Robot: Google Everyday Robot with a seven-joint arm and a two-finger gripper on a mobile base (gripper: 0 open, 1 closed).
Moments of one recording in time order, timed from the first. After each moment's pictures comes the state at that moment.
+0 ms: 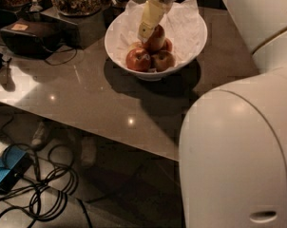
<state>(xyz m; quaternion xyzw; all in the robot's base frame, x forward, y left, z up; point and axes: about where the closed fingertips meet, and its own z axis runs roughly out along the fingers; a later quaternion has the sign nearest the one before) 0.688 -0.044 0.977 -0.51 0.84 0.03 0.19</state>
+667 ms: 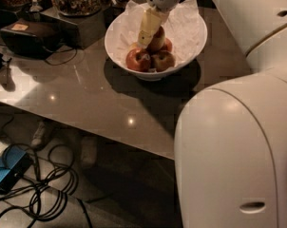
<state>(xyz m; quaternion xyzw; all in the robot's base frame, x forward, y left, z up) 0.690 -0.039 0.953 -0.52 0.84 0.04 0.16</state>
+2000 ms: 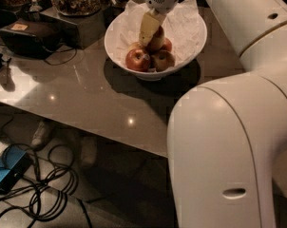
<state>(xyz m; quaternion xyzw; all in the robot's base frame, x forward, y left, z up) 0.710 -0.036 0.942 -0.52 0.83 0.04 0.18</state>
